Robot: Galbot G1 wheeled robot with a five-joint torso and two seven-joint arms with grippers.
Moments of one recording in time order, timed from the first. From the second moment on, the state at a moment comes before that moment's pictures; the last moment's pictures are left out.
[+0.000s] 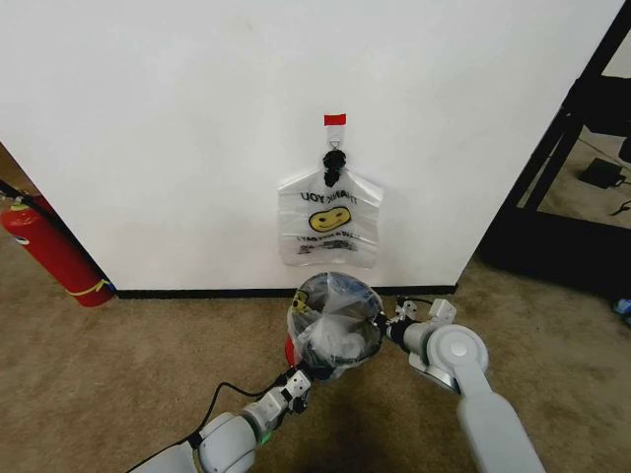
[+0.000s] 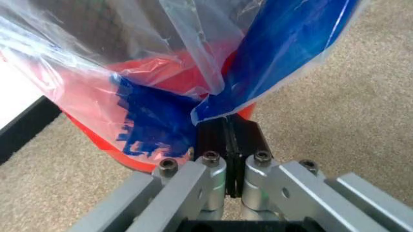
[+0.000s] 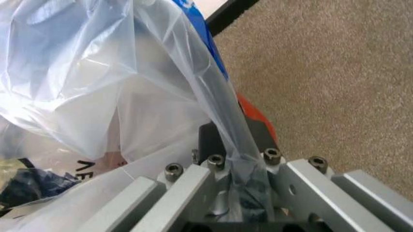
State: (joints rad) left arm 1.05 -0.89 0.35 -1.75 -0.23 0.25 -0.12; right arm -1.09 1.35 0.39 1.86 1.39 -0.73 0.71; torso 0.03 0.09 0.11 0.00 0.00
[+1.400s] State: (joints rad) left arm 0.18 -0.86 0.64 -2.07 -1.54 0.72 -0.66; right arm -1.08 1.34 0.32 1.81 1.00 -0.73 0.52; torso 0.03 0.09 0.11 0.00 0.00
